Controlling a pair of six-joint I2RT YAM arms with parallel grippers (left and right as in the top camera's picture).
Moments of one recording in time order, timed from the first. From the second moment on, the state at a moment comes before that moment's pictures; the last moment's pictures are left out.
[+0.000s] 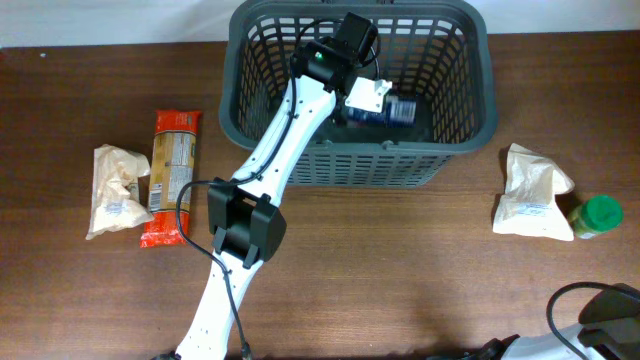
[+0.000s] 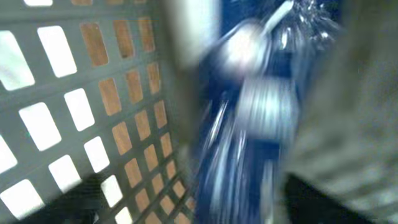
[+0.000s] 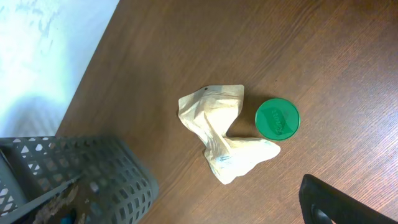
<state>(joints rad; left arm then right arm) -0.53 2.52 2.64 -1.25 -0.22 1.21 -0.84 1.76 2.22 -1.58 -0.36 0.22</state>
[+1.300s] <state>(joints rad) 0.17 2.25 2.02 -1.34 -0.02 0.29 -0.84 1.76 2.22 -1.58 -0.36 0.22</state>
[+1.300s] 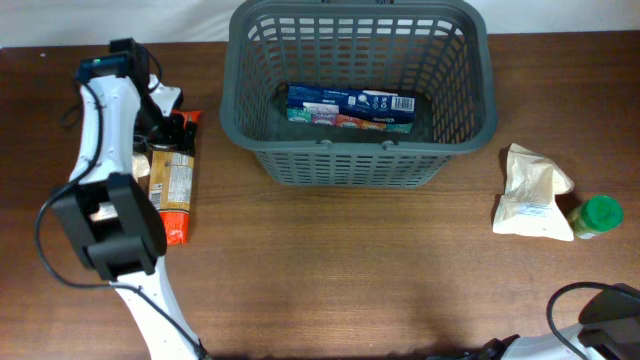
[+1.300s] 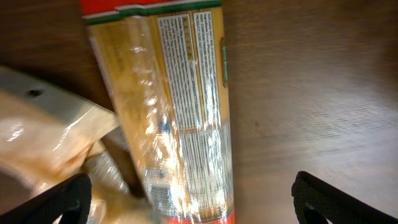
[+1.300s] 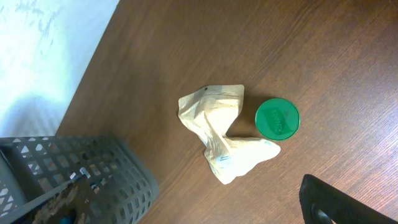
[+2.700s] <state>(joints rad) 0.15 2.46 2.77 -1.68 -0.01 0.20 -0.84 1.76 2.22 -1.58 -0.36 0.22</state>
